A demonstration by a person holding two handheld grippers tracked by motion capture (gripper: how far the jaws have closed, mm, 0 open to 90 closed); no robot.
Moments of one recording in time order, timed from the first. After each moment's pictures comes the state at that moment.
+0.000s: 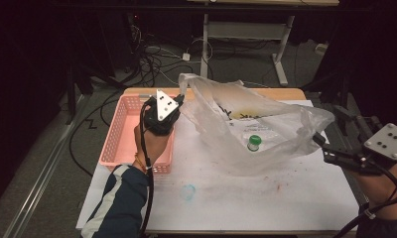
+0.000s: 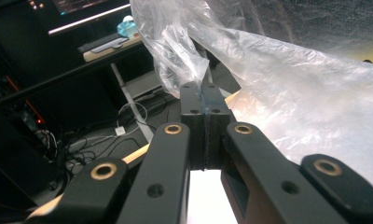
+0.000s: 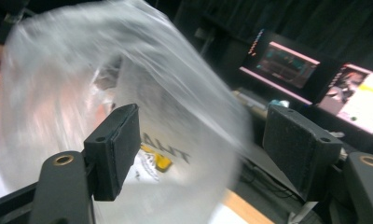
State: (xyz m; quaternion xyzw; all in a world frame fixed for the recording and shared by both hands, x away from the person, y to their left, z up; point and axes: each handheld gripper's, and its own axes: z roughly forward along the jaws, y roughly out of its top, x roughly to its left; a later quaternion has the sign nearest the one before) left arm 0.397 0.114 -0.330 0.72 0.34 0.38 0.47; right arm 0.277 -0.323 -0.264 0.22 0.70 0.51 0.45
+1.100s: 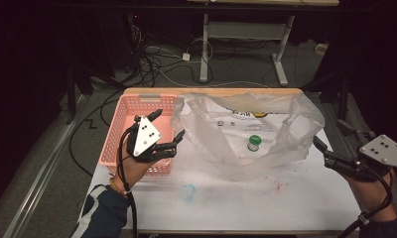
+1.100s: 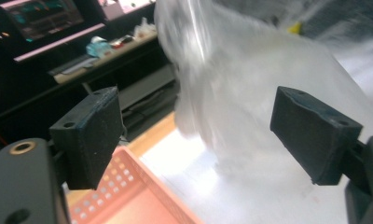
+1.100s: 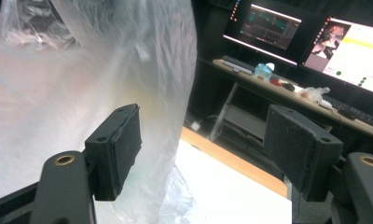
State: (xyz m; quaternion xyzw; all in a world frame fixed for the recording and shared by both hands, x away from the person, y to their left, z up) left arm 0.331 0.149 -0.349 0.75 0.25 0.36 0.50; right arm 0.295 -0.350 -0.320 0.29 0.70 0.49 0.44
